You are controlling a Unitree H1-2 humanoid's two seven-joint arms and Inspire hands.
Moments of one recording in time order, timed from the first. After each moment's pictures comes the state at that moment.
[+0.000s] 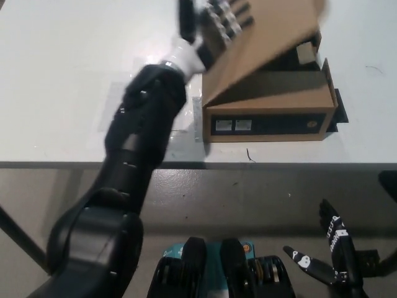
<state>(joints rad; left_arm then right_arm) -1.16 -0.03 0.07 1.03 -0.49 0.08 -0.23 -0.04 -0.04 0.00 0.39 -0.03 -0.42 -0.04</state>
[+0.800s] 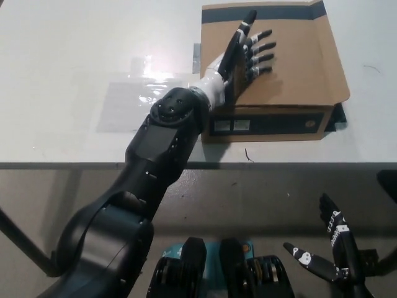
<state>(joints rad) -1.15 -0.04 -0.04 1.09 -0.29 -0.06 -0.26 -0.04 -0.06 0.02 0.35 -0.02 -0.42 -0.04</state>
